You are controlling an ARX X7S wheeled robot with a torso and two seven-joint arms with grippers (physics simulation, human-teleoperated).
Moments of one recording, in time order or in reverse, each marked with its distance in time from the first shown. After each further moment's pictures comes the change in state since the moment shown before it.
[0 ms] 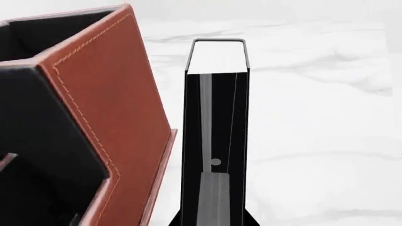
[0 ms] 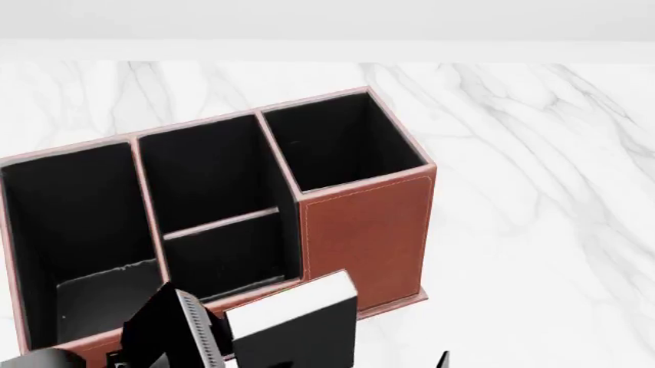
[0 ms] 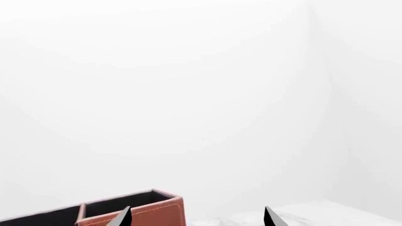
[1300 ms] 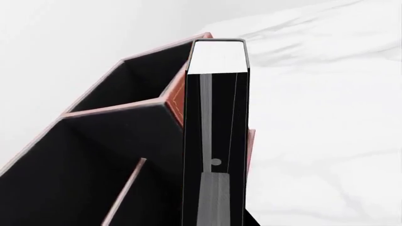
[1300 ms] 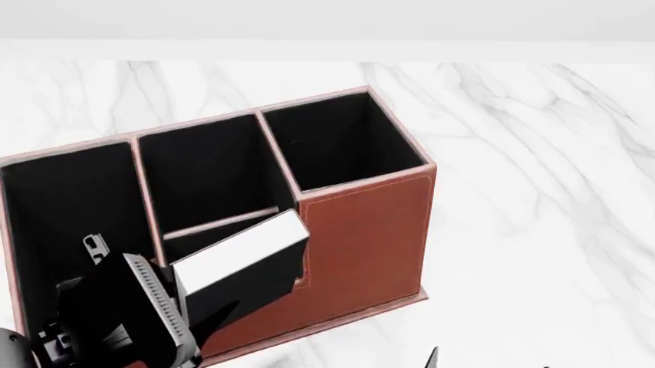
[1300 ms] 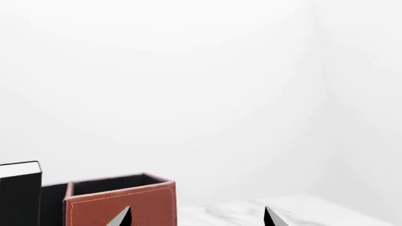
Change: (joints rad) left arm -0.126 -0.184 -0.004 0.294 0.086 -0.172 -0.290; right arm 0.019 -0.011 -0.003 0.000 -0.079 0.104 0.058
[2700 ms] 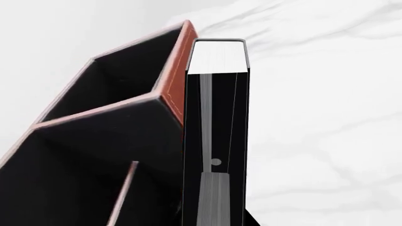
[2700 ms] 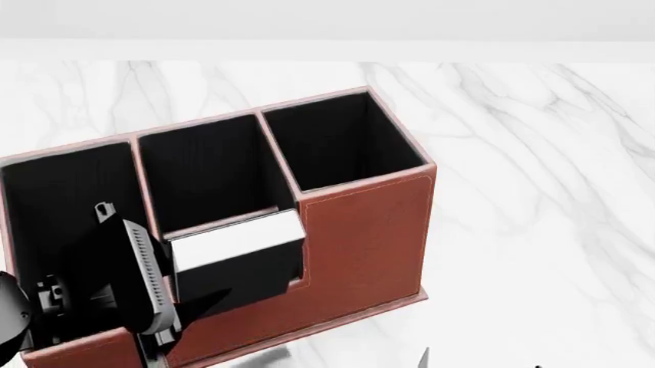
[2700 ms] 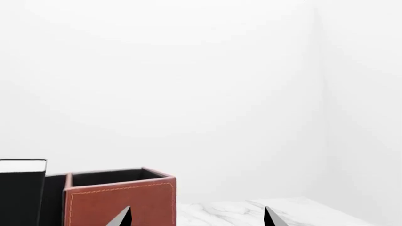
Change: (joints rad) left arm -0.071 0.073 -0.005 -0.303 0.042 0.095 0.379; right arm 0.018 0.002 -0.021 0.024 -0.048 0.017 0.038
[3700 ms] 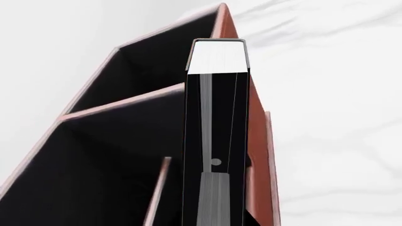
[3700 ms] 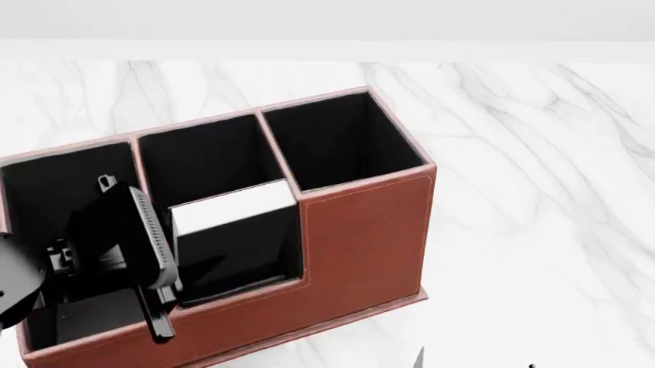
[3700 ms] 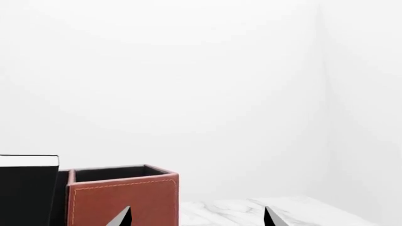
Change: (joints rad) left arm -0.007 0.175 -0.043 -0.419 0.036 0.140 0.167; right arm 0.016 0.005 -0.021 0.025 0.001 -0.006 0.010
